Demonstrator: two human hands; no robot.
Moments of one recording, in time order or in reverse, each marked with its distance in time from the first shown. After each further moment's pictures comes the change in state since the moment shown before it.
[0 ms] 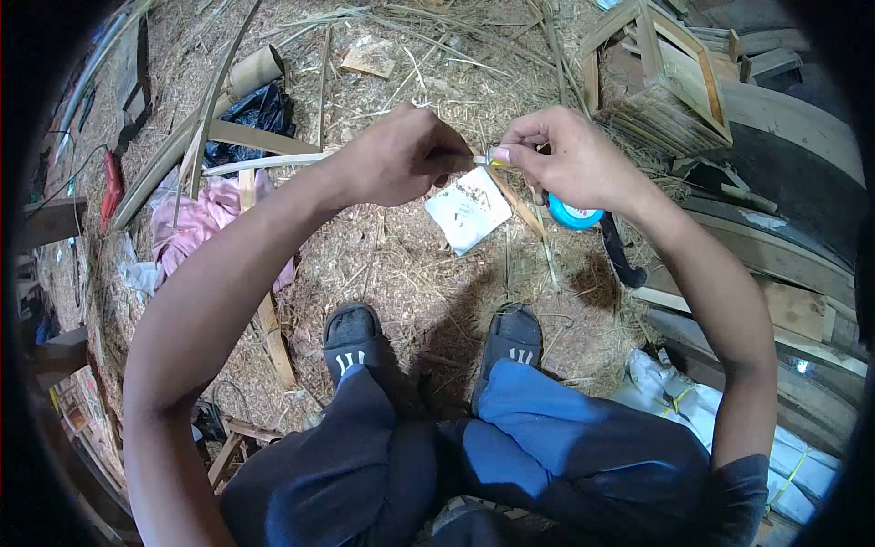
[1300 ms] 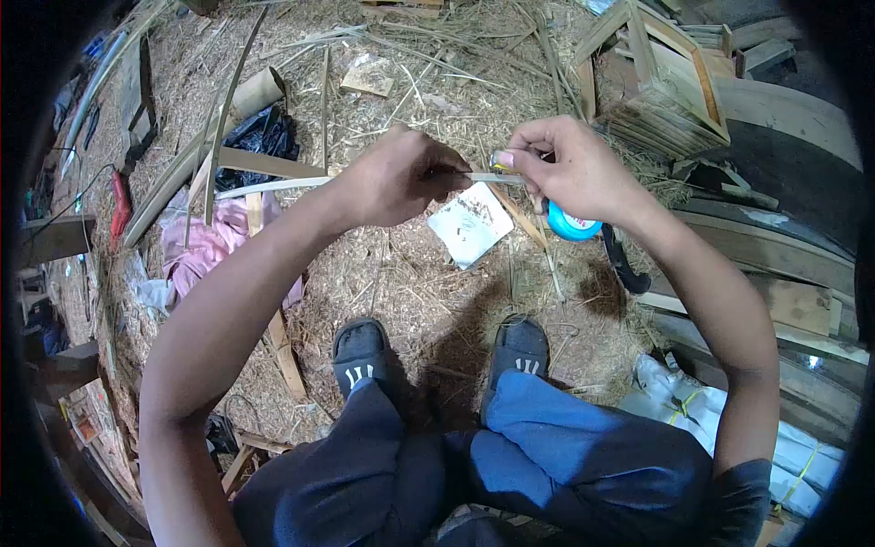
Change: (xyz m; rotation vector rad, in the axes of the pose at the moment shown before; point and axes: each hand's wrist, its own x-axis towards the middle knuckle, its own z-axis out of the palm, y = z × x) left_hand 0.000 0.007 -0.003 0.015 -0.009 -0.092; right_hand -0.010 -0.006 -0.007 0.117 0.079 0.071
